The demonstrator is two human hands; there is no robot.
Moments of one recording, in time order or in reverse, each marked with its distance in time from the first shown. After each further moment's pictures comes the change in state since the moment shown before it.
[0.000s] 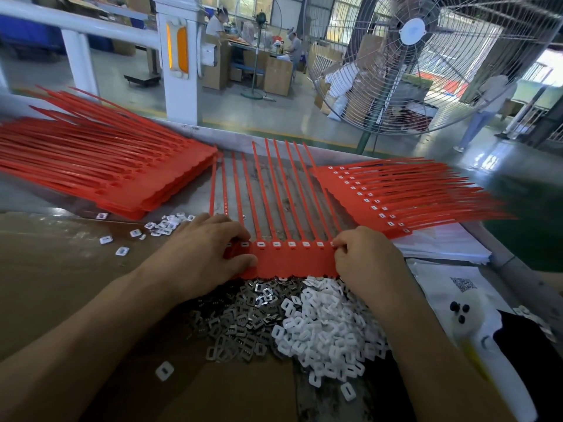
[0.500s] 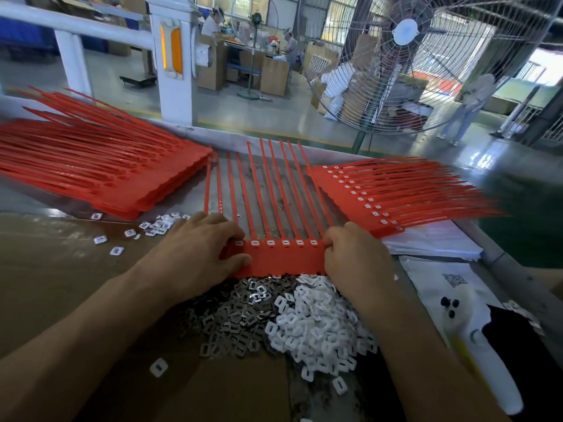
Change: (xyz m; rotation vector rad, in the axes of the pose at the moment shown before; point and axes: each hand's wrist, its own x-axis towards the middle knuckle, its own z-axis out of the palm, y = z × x) left_hand -0.003 0.008 -0.003 0.059 -0.015 -0.008; right_hand 0.003 0.000 0.015 -0.057 0.034 -0.029
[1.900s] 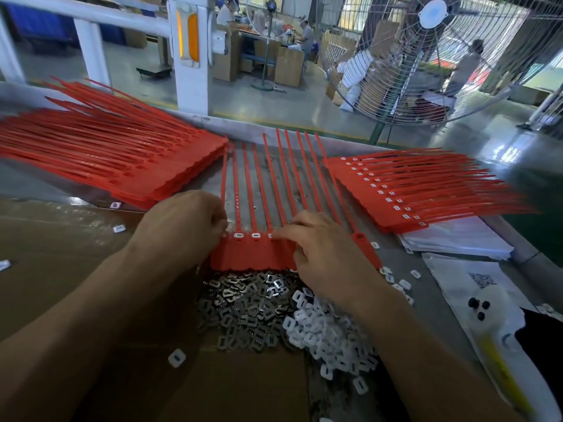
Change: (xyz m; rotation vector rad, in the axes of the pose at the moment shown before) left_hand 0.001 -0.020 -0.014 -0.005 0.243 -0.254; right_hand -0.003 -0.042 0.006 0.206 -0.119 -0.473
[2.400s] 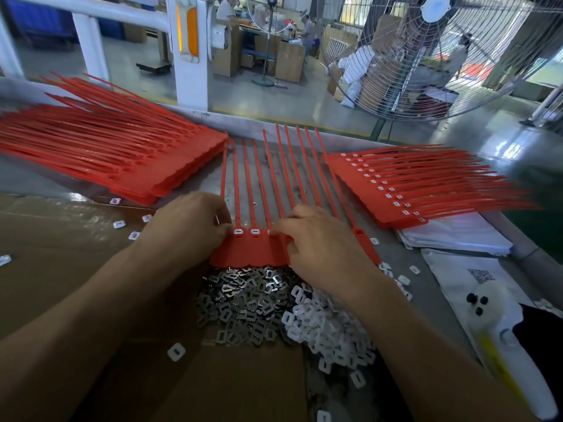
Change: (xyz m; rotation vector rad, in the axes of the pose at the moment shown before) left_hand 0.001 0.003 0.004 -0.074 -0.102 -0.043; right_hand 0.008 -0.010 -0.005 -0.063 -0.040 0.030
